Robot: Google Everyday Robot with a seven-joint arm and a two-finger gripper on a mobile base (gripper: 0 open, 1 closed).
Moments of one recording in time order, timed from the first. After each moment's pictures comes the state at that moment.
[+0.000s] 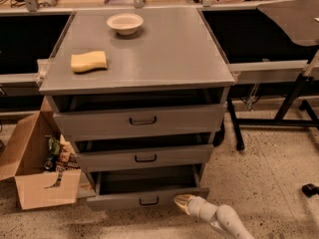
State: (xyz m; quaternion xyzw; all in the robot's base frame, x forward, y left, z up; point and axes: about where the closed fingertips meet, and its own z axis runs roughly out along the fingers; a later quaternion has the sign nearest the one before) arm 0.567 -0.122 0.166 -0.39 0.75 0.21 0.49
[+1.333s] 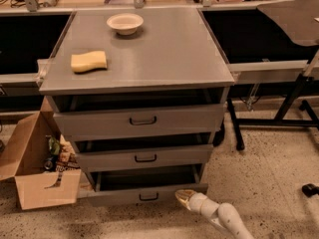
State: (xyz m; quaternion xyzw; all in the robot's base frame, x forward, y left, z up) arm 0.589 -0.128 0.176 -0.35 0.75 0.22 0.52
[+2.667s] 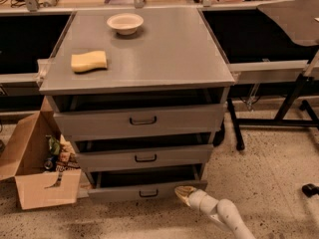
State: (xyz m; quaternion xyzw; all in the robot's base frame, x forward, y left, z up) arm 0.607 -0.129 0.178 -0.35 0.74 0.22 0.53
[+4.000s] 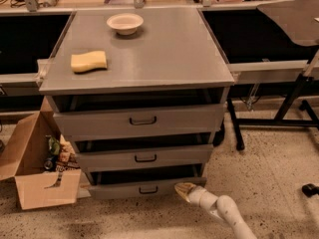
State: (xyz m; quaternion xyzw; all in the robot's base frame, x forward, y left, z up) arm 0.623 -0.129 0.179 -0.35 0.74 0.22 0.53
